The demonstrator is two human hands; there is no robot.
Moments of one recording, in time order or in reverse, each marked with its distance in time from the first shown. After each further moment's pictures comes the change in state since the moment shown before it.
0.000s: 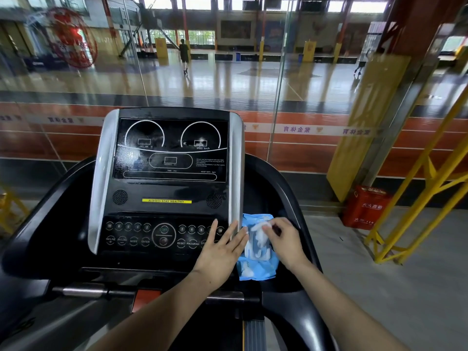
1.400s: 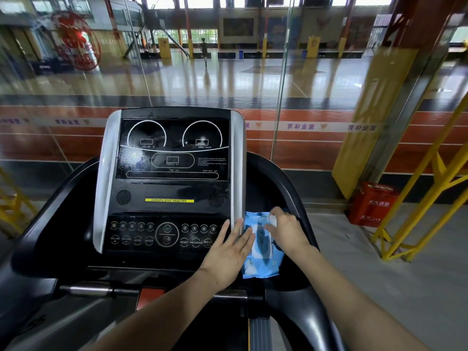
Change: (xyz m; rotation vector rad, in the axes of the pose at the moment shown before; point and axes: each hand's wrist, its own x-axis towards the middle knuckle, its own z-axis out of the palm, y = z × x) left_hand -0.001 0.008 -0.013 0.030 0.040 0.046; right_hand 0.029 -0.012 -0.005 -0.509 -0.153 0.043
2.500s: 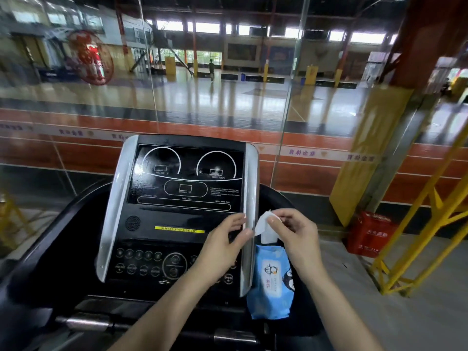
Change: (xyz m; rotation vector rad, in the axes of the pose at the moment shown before) left_hand 0.012 -0.093 -0.090 -1.495 0.425 -0.442; right_hand -0.027 -0.117 -0.089 0.905 0.244 -0.146
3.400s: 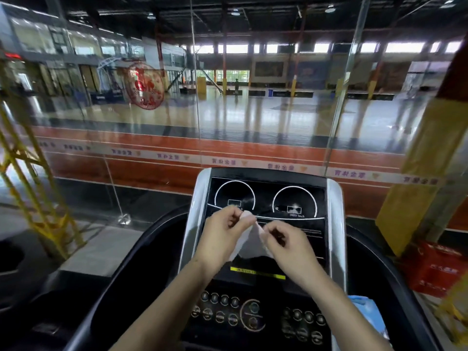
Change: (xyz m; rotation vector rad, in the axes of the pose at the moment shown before) left_hand 0.059 0.003 -0.218 -0.003 0.175 -0.014; right_hand 0.054 -0.037 0.214 -0.284 -0.326 -0.147
